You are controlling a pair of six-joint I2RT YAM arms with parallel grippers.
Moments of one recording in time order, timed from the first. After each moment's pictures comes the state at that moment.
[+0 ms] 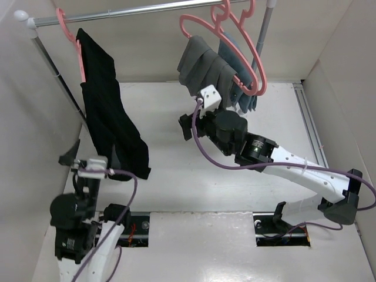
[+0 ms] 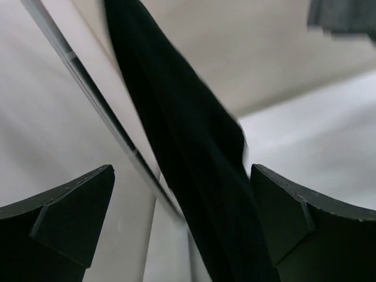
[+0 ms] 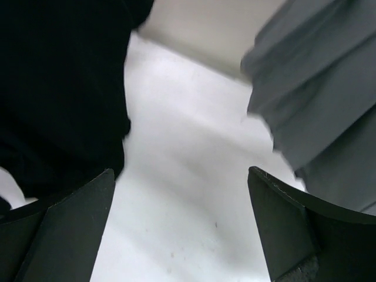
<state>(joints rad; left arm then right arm) -0.20 0.18 0.86 -0.43 -0.12 0.37 1.08 1.35 1.40 -0.13 0.52 0.01</state>
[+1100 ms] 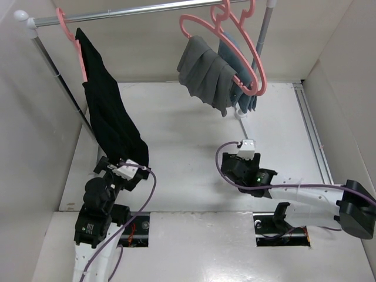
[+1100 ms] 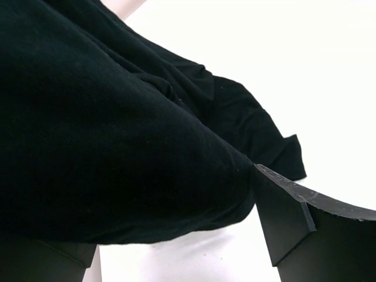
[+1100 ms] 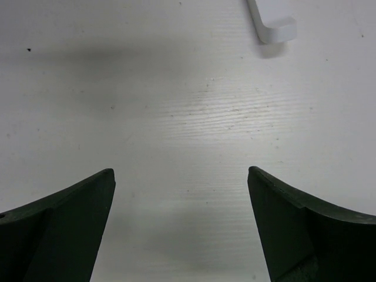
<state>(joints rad) -0.19 0.01 0.48 -0.73 0.01 0.54 1.03 1.10 0.57 -0.36 0.85 0.76</state>
